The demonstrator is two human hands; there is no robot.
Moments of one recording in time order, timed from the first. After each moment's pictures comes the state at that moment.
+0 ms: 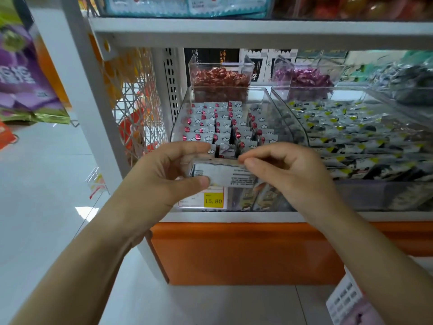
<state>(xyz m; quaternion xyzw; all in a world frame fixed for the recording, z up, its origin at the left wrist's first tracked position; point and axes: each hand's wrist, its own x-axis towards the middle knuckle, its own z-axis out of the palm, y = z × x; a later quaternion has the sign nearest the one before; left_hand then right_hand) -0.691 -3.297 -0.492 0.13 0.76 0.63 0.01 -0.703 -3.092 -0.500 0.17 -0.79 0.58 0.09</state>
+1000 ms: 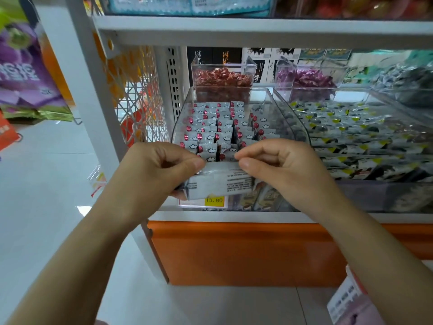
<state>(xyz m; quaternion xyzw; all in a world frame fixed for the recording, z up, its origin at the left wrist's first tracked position) -0.692 -3.297 -0.483 0.12 0.83 0.53 -0.09 -0.705 -3.095 -0.496 0.22 -0.79 0.57 0.07</state>
